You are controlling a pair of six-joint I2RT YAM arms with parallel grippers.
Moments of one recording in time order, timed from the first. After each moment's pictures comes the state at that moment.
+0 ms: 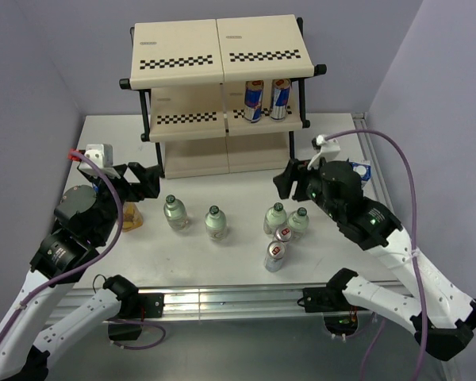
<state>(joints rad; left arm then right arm) -0.60 0.63 1.01 -0.42 -0.38 -0.29 0.66 0.88 1.06 -0.49 0.24 0.39</state>
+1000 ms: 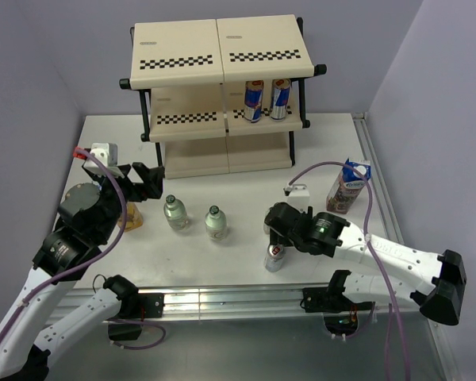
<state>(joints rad) -0.59 0.65 1.01 -0.43 -0.35 -0.29 1.01 1.00 0.82 -0.92 0.52 0.88</state>
